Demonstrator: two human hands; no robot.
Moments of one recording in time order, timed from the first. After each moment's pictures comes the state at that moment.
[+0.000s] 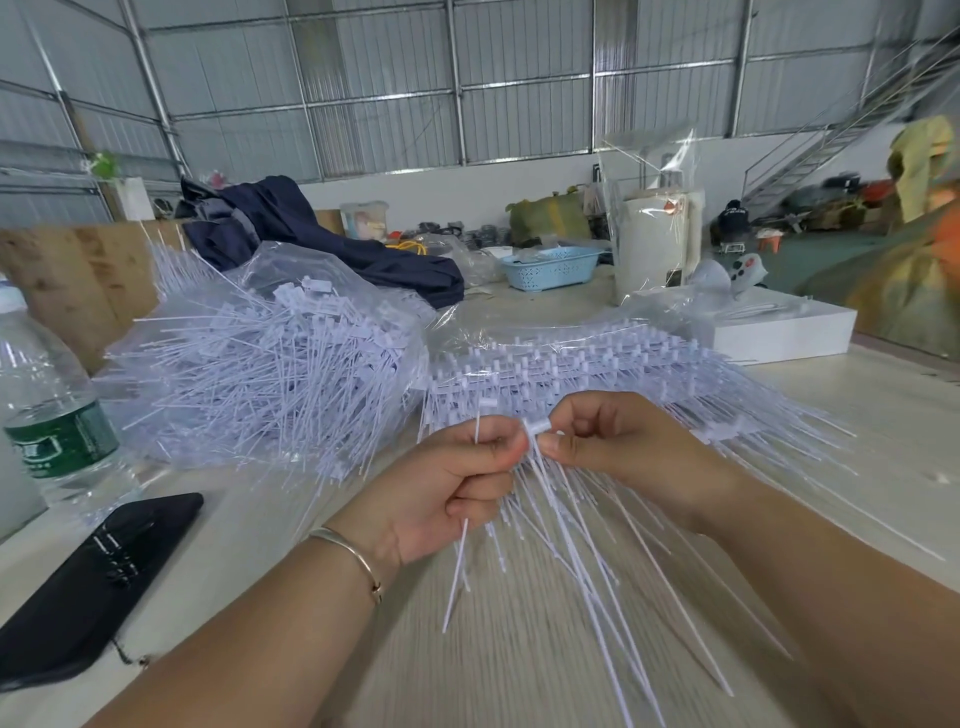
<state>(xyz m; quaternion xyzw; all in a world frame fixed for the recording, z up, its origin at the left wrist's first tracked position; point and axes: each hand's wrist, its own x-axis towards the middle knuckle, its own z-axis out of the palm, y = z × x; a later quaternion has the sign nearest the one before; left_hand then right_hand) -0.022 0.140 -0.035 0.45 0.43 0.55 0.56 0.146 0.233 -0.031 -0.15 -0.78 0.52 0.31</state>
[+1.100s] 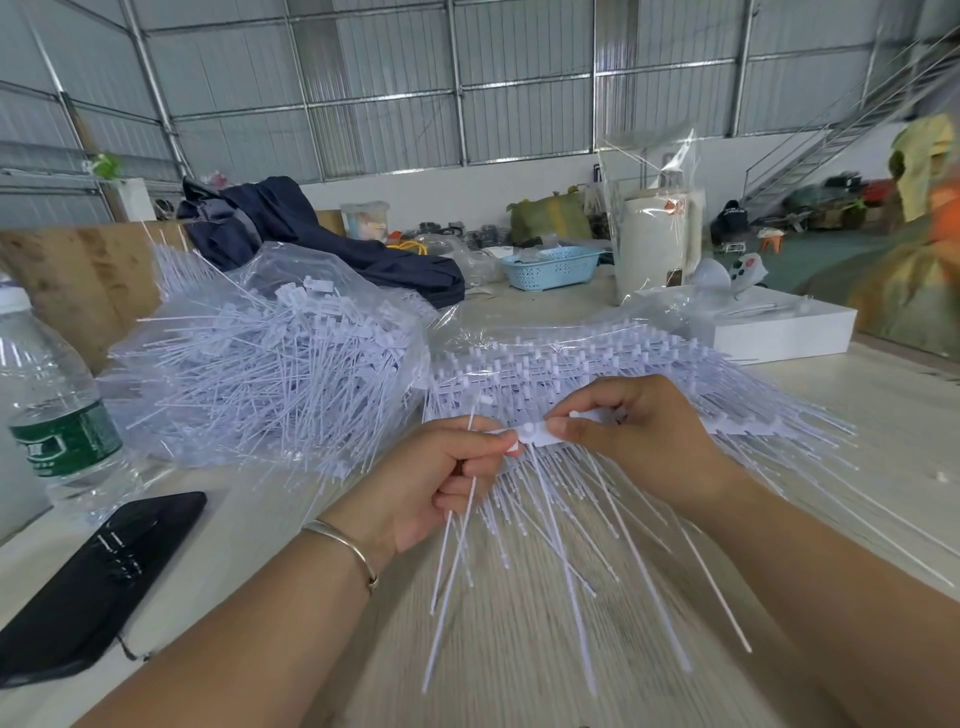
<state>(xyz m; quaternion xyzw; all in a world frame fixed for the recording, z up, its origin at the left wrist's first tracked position) -0.032 0.143 -0.031 0.44 0.53 0.53 0.50 0.146 0.239 -0.031 -0.24 -0.78 0.39 0.43</state>
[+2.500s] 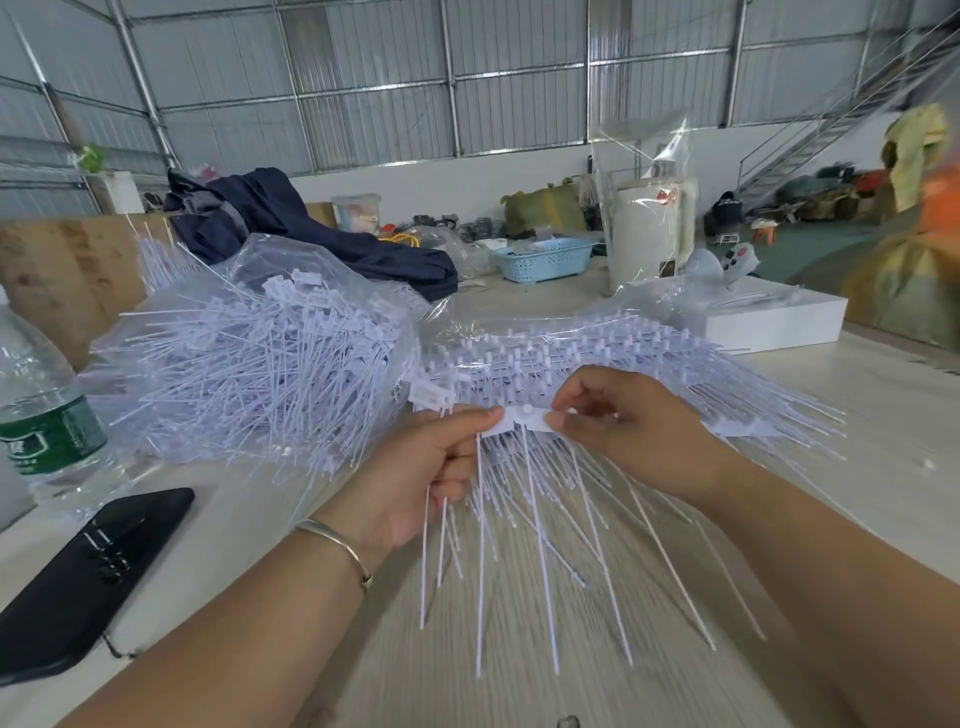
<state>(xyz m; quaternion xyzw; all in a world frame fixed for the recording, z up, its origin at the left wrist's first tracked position) -0.030 0.147 -0.038 0.39 0.52 0.59 0.47 0.152 0.247 -0.033 -0.27 -0.84 0.30 0.35</state>
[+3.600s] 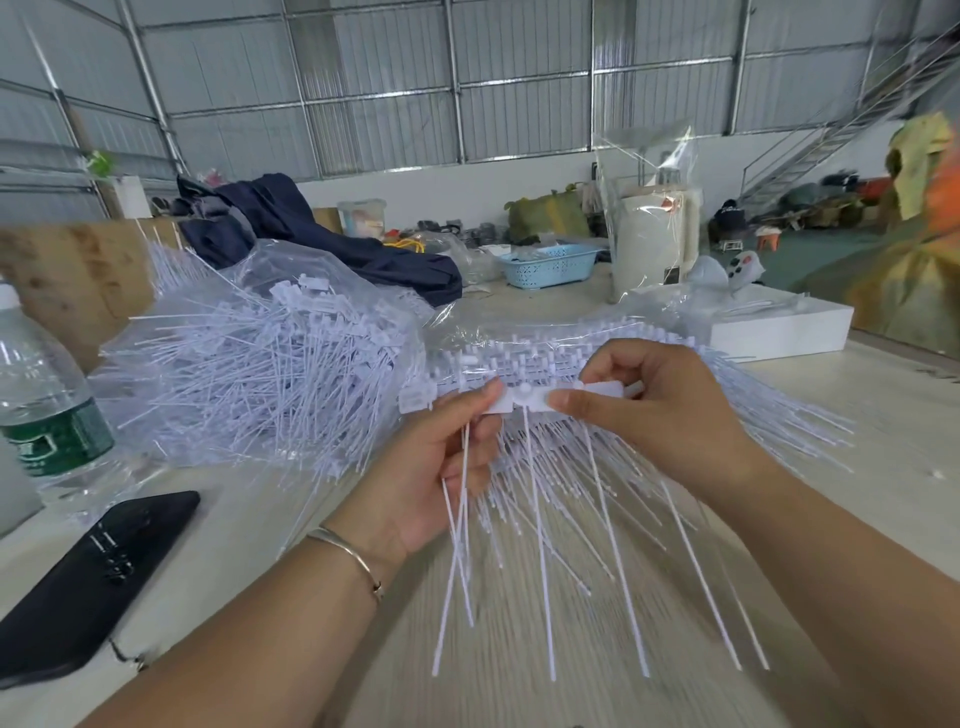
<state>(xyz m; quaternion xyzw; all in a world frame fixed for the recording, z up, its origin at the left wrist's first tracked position) -0.021 0.143 -0.029 0.39 0.38 0.65 0.54 0.156 0.237 -0.016 -0.21 -0.76 0.38 0.48</state>
